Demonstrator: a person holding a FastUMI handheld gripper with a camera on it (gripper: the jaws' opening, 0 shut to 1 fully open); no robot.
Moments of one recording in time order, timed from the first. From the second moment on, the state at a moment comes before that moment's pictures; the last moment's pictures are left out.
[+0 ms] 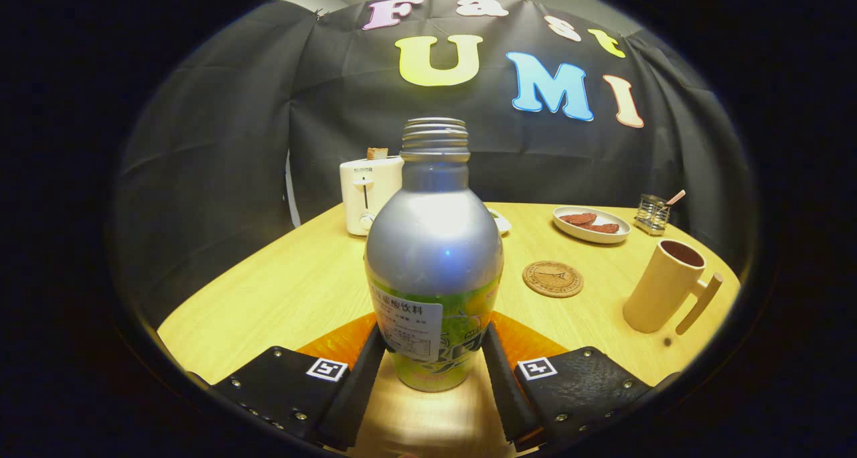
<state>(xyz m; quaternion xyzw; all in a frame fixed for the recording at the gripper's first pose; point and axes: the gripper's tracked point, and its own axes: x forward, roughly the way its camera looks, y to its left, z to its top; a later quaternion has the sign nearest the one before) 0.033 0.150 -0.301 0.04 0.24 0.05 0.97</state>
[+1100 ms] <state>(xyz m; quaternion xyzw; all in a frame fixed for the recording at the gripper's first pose) 0.063 0.078 -0.221 0.27 0.23 0.01 0.94</state>
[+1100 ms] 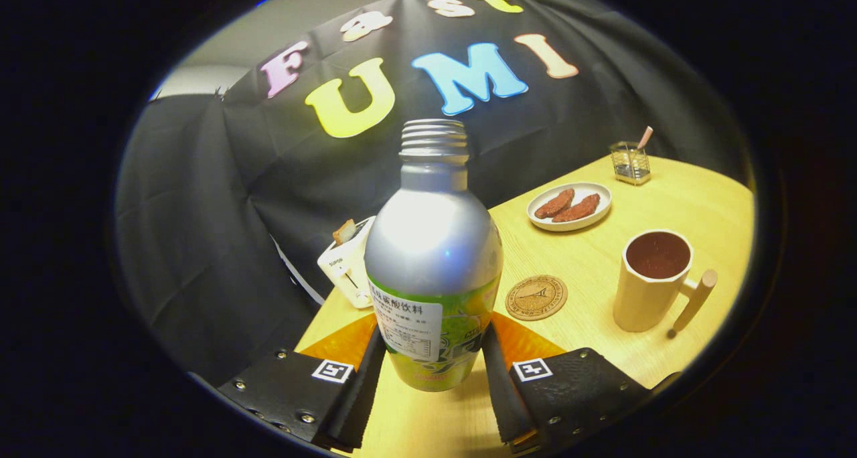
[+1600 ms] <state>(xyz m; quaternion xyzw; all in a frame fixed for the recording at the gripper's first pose) 0.070 0.043 -0.223 0.34 0.23 -0.02 0.91</state>
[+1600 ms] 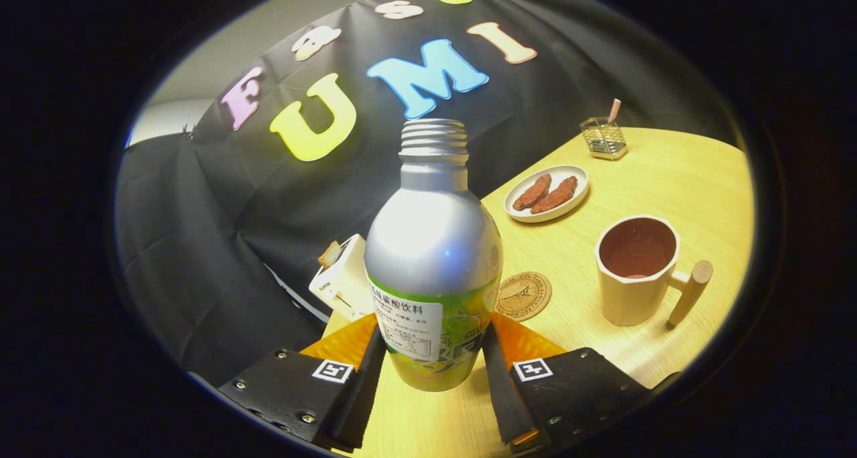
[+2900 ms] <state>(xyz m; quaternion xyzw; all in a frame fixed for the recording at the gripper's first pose) 0.051 0.023 -0.265 0.61 0.24 -0.07 0.75</state>
